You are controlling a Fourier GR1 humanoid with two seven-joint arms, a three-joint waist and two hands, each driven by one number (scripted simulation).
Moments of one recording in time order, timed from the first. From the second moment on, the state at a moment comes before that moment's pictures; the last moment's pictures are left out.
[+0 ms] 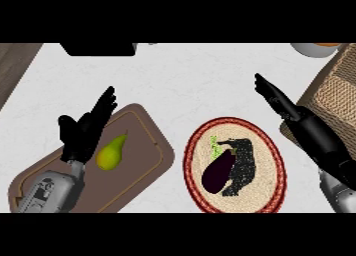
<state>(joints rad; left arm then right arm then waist) -0.24 0.26 -0.22 -1.40 0.18 0.14 0.12 -0.26 -0.49 0.29 -1.73 -0.15 0.08 -0.02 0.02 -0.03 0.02</state>
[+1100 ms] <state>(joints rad) -0.03 0.32 -0.15 -1.36 0.23 0.13 0.16 -0.61 -0.17 0.48 -1.19 0.35 -0.48 0.50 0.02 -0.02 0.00</state>
